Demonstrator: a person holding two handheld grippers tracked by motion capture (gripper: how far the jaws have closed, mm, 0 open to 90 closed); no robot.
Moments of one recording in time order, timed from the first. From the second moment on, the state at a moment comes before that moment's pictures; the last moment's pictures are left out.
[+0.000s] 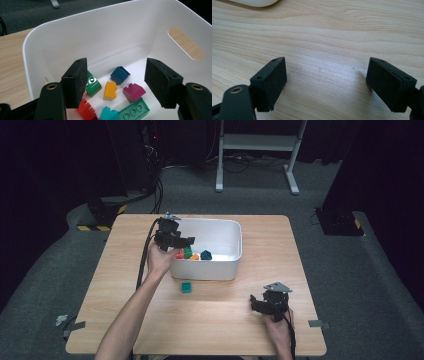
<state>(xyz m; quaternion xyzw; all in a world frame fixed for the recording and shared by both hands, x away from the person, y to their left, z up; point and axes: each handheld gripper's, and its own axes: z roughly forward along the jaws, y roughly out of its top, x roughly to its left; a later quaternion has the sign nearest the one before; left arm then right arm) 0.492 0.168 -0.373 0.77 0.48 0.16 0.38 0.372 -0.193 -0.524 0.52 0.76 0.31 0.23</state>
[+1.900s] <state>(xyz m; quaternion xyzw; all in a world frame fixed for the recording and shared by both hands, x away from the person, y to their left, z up) 0.424 0.203 -0.343 0.76 0.45 0.18 0.43 0.372 -0.193 -0.524 0.52 0.76 0.31 0.23</state>
